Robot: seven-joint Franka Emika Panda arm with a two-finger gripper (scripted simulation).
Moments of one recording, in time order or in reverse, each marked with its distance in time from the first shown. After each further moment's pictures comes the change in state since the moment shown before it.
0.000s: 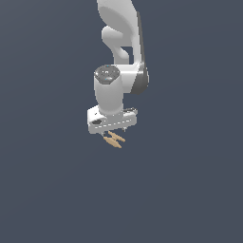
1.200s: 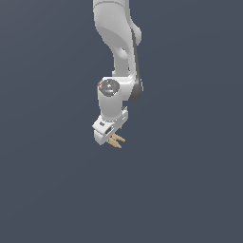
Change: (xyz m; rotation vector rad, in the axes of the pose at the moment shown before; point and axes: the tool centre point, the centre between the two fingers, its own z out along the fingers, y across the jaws) arm -0.028 -0.001 0.063 -0.013 -0.008 -0.647
